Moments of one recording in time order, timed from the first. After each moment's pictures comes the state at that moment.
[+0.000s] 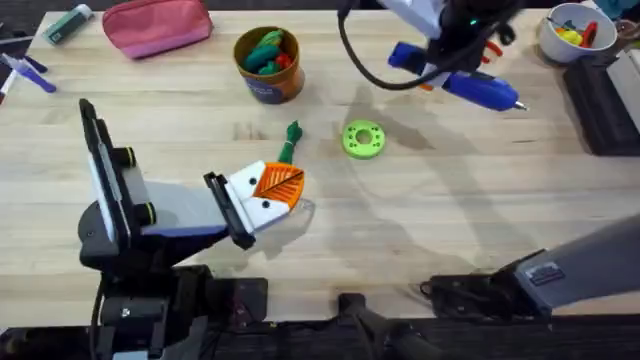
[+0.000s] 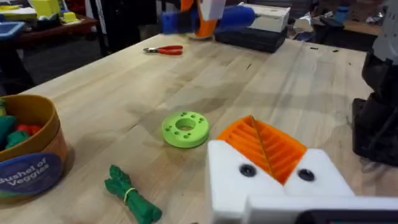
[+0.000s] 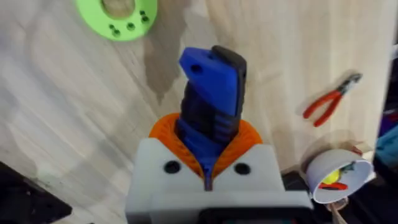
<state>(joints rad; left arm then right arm) 0.07 0.01 0.01 -0.12 1.12 0.08 0.37 1.74 1.73 -1.34 0.18 -0.86</state>
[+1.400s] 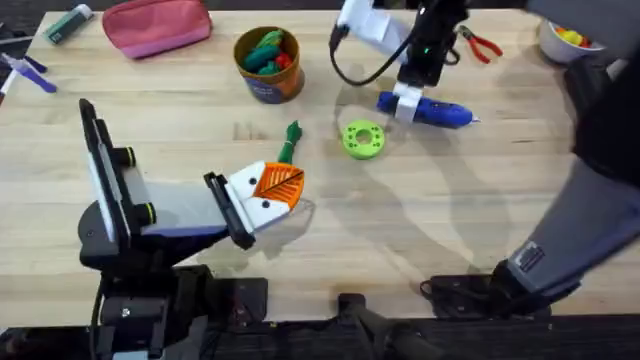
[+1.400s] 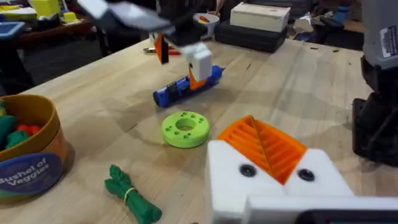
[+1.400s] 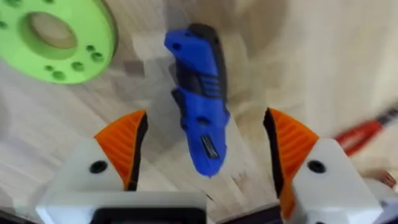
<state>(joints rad) 0.07 0.01 0.01 -0.12 1.12 0.08 0.32 2.02 1.74 -1.21 0.21 -0.84</state>
